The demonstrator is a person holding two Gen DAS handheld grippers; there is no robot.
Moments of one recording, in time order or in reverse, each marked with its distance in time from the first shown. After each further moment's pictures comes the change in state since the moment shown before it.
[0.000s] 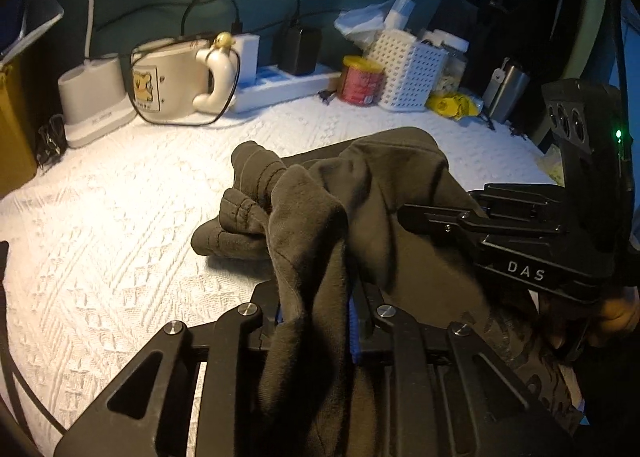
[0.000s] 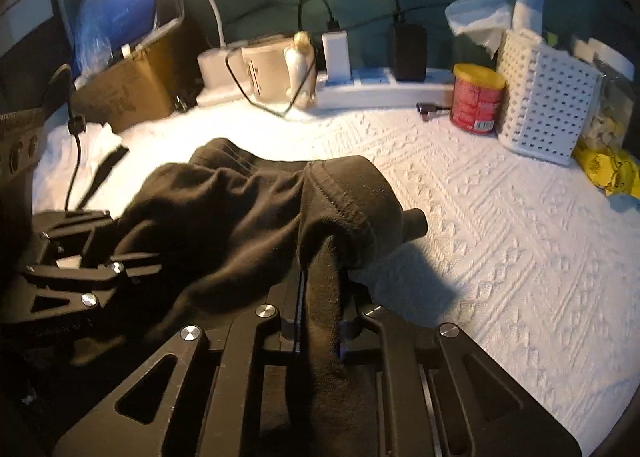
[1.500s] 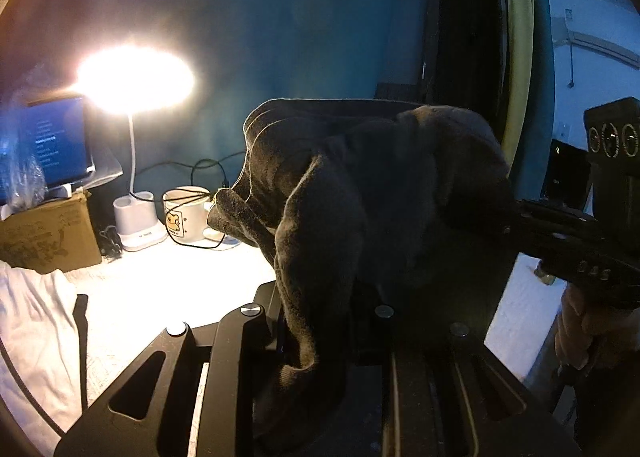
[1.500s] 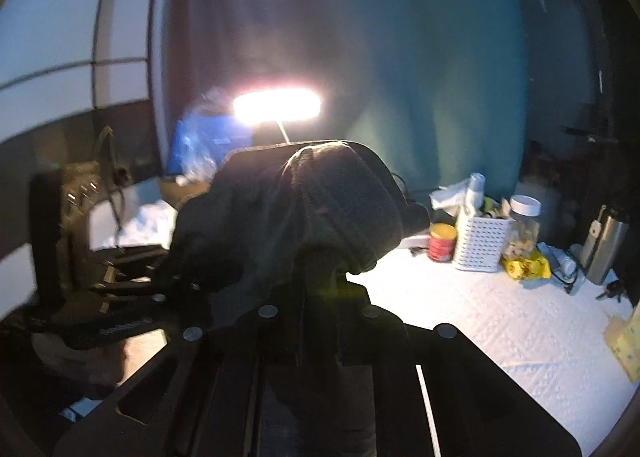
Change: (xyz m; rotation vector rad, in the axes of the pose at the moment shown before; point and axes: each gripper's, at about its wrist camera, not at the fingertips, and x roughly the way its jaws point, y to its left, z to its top) left arm -0.172 -0.066 -0.020 0.082 -0.403 -0.007; right arm -0.231 0.092 -0.029 -0.111 -0.433 -0.002
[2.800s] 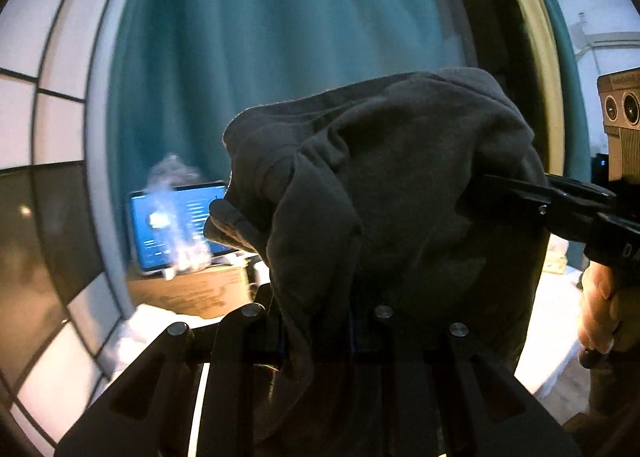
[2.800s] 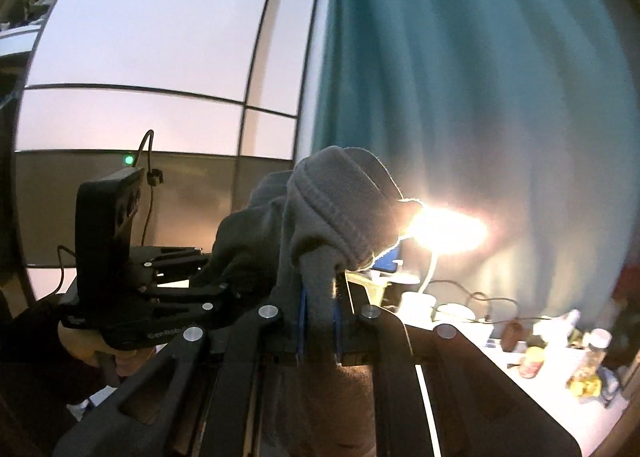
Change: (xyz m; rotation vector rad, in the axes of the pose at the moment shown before) left arm -0.178 0.069 0.010 0.083 -0.208 0.294; right arm -0.025 0.178 0.070 -0.242 -0.206 0.304
